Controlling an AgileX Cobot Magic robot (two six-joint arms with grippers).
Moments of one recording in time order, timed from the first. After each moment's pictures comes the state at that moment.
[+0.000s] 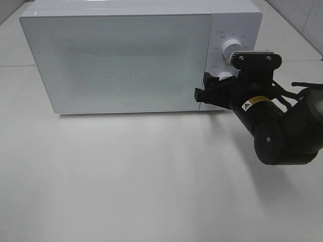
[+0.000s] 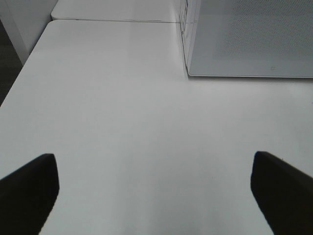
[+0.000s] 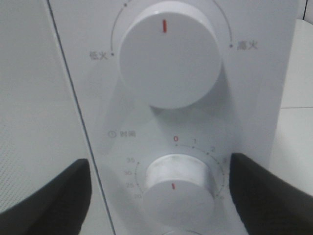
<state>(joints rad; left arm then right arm) 0.05 0.00 -0.52 -0.10 1.09 0.06 0.49 2.02 -0.65 0.36 -1.21 -0.08</state>
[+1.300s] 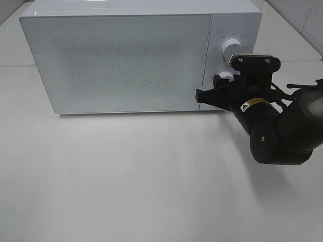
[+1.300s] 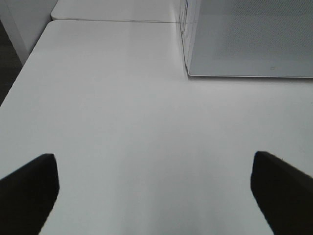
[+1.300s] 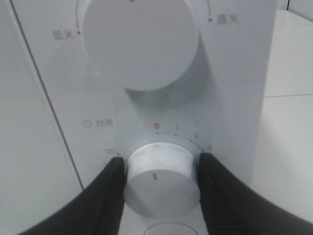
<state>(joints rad) 0.05 0.00 -0.52 -0.10 1.09 0.06 0.49 2.05 -0.67 0.42 -1.20 -0.09</state>
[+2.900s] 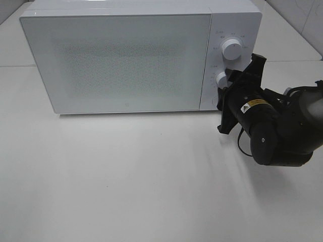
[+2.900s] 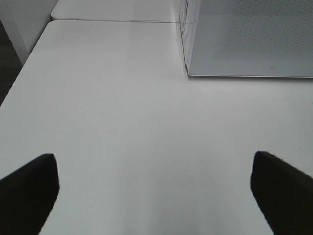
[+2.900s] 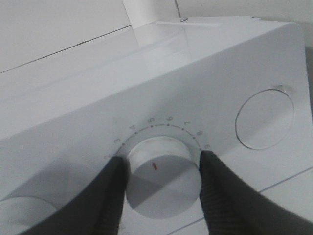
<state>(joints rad) 0.05 0.00 -0.52 -0.10 1.09 0.06 0.49 2.05 -0.67 0.42 -1.21 1.73</state>
